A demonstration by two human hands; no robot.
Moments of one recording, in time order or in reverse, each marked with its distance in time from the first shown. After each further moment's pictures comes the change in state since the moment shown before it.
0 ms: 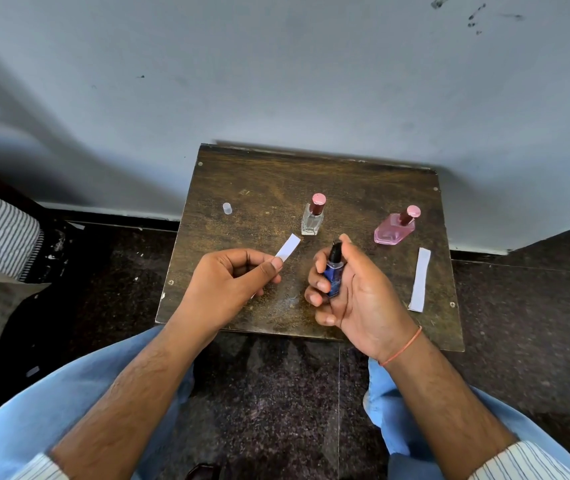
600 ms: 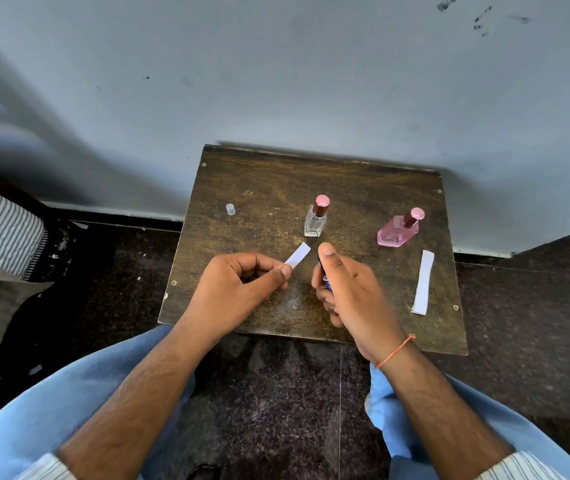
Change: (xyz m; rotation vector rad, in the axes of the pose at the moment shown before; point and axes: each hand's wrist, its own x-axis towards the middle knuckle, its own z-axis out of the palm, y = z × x) left_hand 0.000 -0.003 0.003 0.056 -0.050 0.042; right_hand 0.002 0.009 0.011 -0.608 0.257 -0.253
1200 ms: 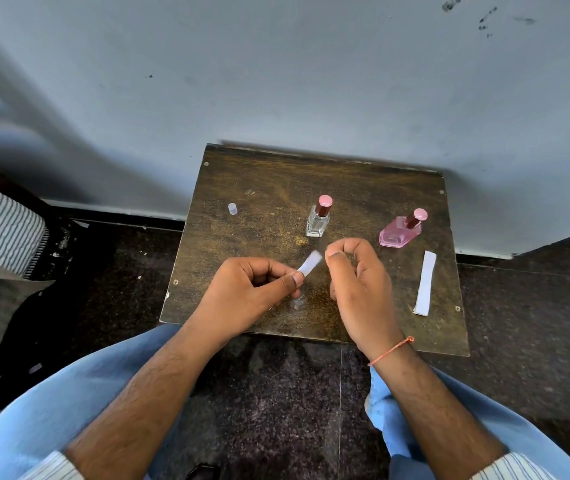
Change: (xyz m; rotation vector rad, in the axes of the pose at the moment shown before) left_hand -0.001 -0.001 0.006 -0.049 -0.084 -0.041; right_hand 0.003 0.004 0.005 -0.154 0.293 -0.142
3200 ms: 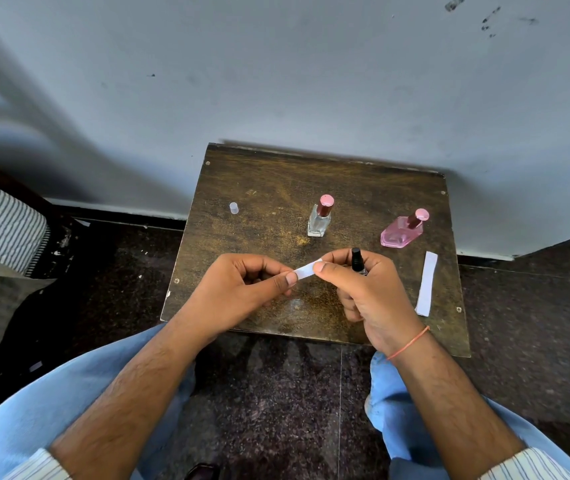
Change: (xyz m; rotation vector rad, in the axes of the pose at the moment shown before) left_hand -0.002 0.007 -0.013 0.046 -0.047 0.019; right_hand 0.011 -0.002 -0.018 0.337 -0.232 0.320
